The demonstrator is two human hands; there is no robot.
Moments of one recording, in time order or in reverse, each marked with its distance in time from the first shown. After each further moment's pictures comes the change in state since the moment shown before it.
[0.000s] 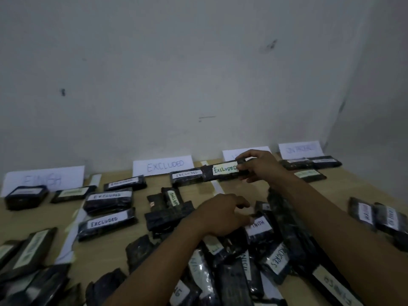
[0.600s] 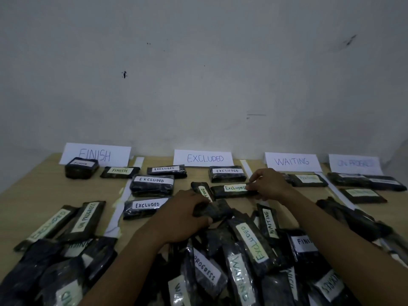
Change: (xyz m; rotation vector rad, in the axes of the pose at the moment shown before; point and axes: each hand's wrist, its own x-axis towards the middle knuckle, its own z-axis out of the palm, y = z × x) left_hand -0.107 -0.119 -0.036 0.034 0.302 -0.253; right_hand 0.042 0.024 0.097 -0.531 -0.112 0.016
